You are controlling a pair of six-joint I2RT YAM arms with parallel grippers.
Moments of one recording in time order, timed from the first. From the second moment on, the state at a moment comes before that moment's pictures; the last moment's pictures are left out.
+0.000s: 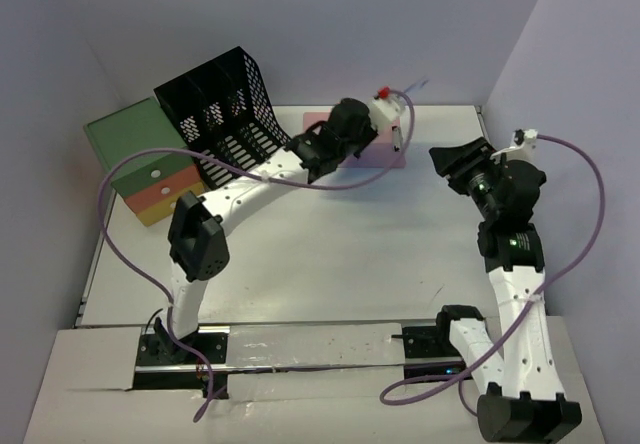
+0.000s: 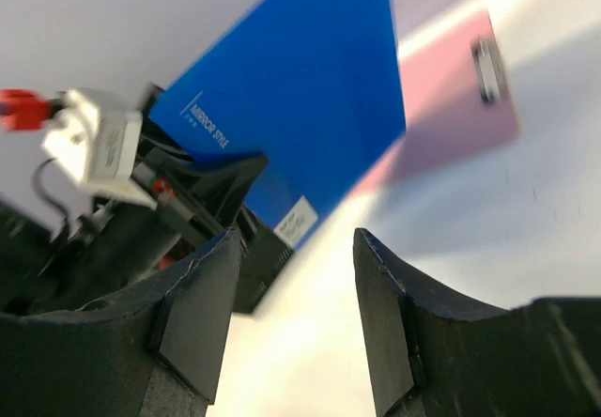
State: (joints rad) left arm -0.91 2.08 1.97 -0.30 -0.28 0.35; right arm -0.08 0.78 0.88 -0.30 -0.25 0.77
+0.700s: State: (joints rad) left arm -0.72 1.45 1.86 -0.23 -0.84 0.04; right arm 0.21 0.77 0.96 -0.31 -0.04 0.72
